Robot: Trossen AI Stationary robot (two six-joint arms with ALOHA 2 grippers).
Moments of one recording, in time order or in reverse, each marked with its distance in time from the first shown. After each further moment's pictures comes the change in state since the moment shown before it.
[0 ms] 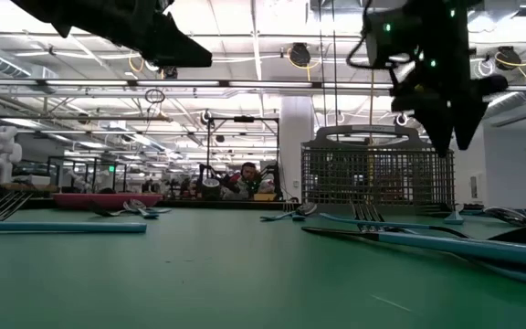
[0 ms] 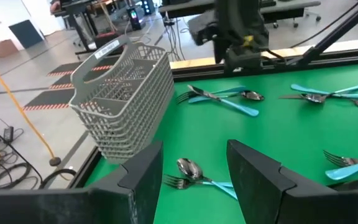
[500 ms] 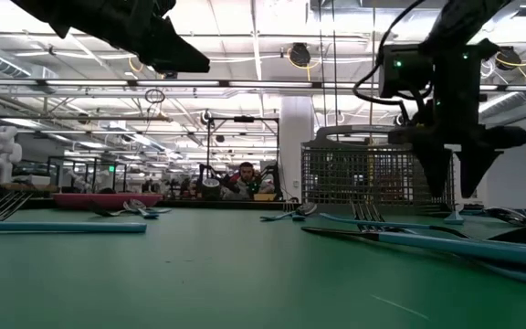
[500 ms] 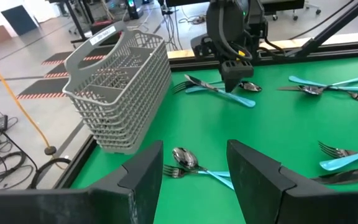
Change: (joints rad) left arm -0.003 0.000 0.000 -0.042 0.000 -0.027; right arm -0.046 -0.054 -0.270 0.405 -0.137 0.132
